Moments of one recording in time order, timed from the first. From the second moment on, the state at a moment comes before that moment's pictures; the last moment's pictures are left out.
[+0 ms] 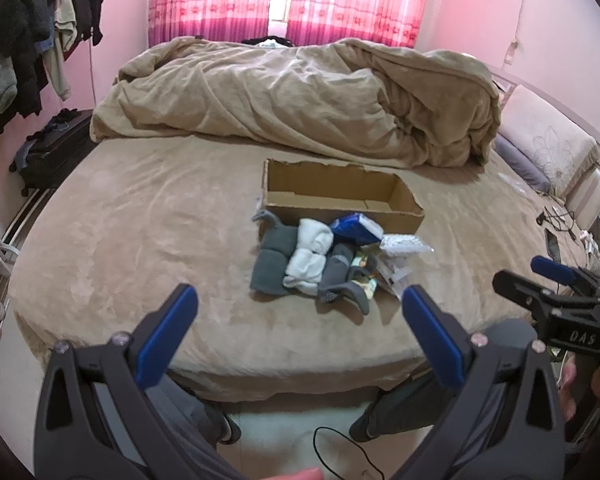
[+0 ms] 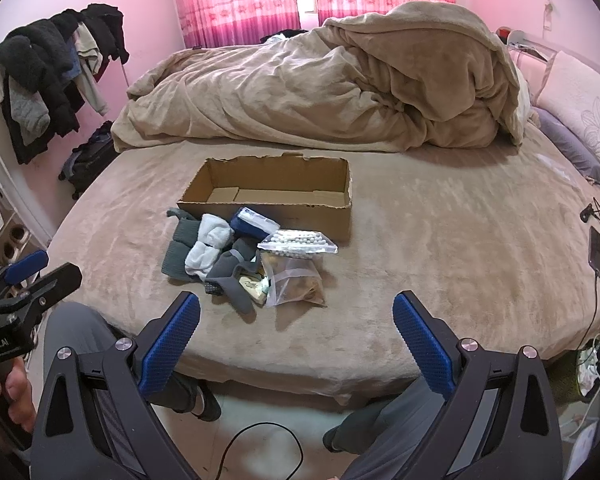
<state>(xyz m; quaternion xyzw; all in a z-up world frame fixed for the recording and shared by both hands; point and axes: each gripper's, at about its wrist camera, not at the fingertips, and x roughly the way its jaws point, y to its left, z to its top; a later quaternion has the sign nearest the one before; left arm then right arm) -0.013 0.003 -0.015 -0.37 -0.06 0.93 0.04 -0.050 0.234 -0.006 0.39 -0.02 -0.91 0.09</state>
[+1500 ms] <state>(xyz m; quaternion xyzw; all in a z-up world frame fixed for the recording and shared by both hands) -0.178 -0.027 -0.170 -0.46 -0.06 0.89 0.05 -0.196 0.214 -0.124 0.46 -0.03 -0.88 0.12</state>
